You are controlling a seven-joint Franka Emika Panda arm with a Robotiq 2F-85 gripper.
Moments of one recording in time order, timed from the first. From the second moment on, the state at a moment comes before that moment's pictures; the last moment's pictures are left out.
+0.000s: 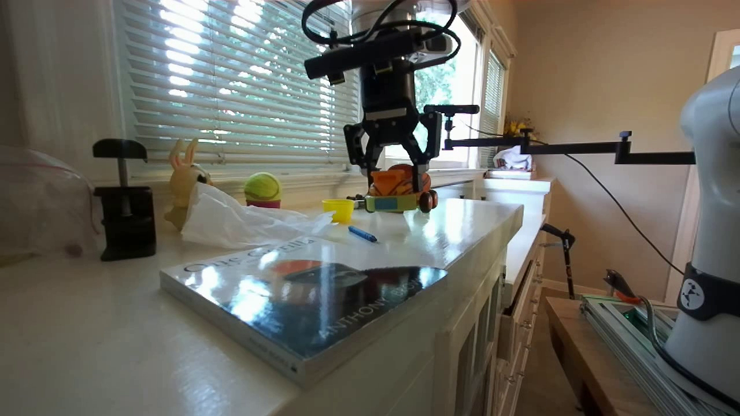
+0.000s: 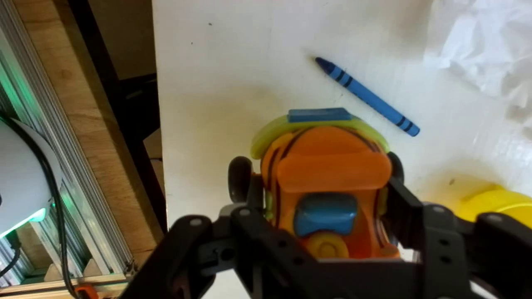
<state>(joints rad) -0.05 -0.27 0.10 -2.44 -0.05 2.10 1.85</state>
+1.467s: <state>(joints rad) -0.09 -0.27 0.08 -2.54 -0.07 2.24 1.88</state>
